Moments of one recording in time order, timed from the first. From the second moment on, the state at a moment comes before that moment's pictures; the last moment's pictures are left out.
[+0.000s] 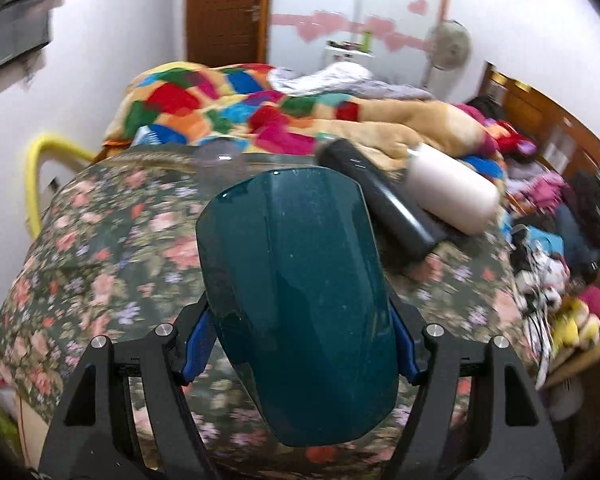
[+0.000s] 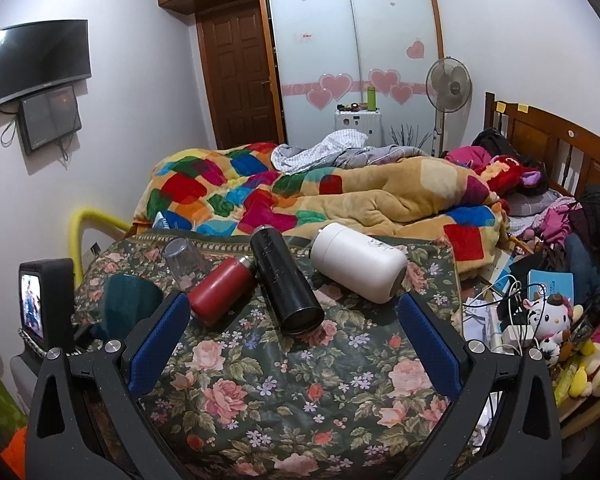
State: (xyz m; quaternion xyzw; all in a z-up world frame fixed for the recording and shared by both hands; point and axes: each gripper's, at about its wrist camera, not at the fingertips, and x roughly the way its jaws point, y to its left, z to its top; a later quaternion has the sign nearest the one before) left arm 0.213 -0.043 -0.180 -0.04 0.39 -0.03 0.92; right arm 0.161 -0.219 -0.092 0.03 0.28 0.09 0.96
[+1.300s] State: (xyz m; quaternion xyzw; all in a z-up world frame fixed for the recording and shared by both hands) left arm 0.227 -0.101 -0.247 0.01 0.48 -0.13 0.87; right arm 0.170 -0.232 -0.122 0.03 0.34 0.08 0.94
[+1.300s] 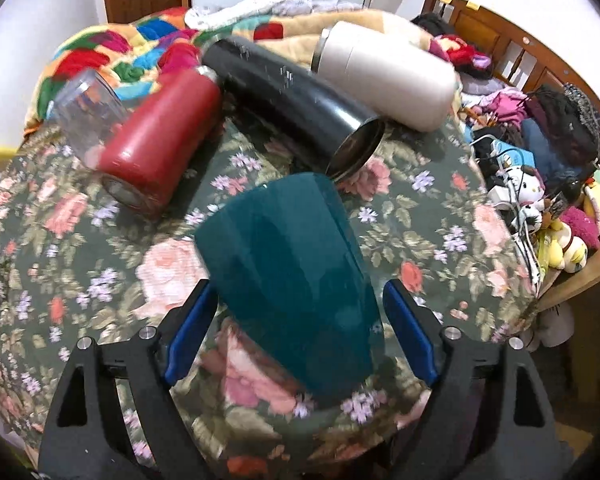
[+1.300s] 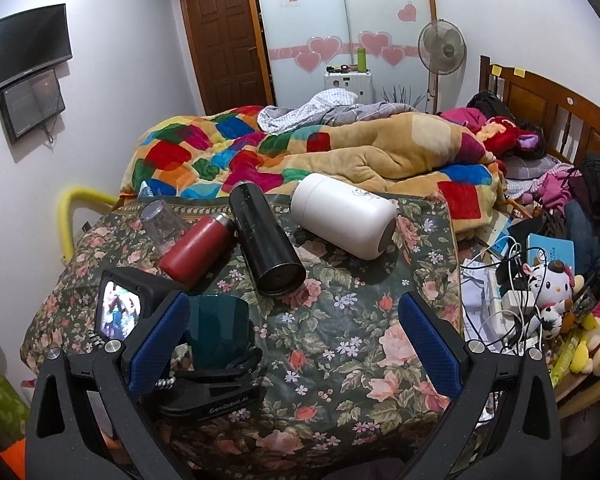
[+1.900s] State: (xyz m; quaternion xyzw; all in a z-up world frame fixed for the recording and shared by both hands) left arm 0.156 0.026 -0.152 0.03 0.34 0.03 0.94; right arm 0.197 -0.185 -0.156 0.01 0.41 0.11 0.91
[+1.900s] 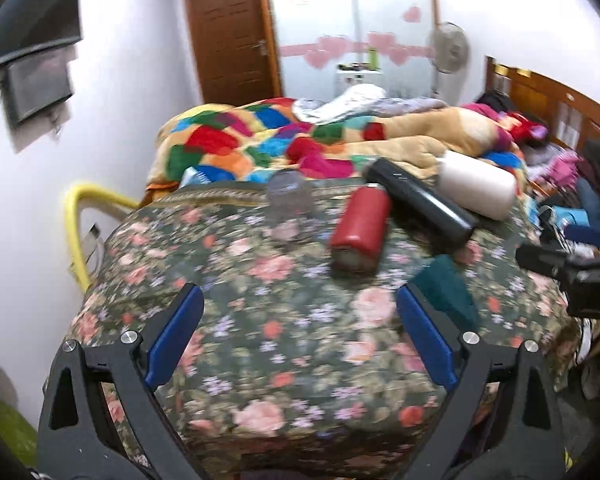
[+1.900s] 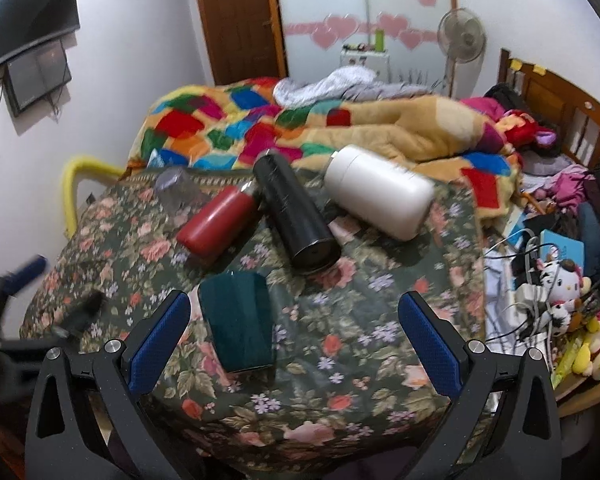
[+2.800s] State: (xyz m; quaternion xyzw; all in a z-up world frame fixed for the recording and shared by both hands) left arm 0.174 0.042 -0.185 0.01 0.37 0.05 0.93; right arm 0.268 -0.126 -0.248 -0.04 0.57 0.22 0.79
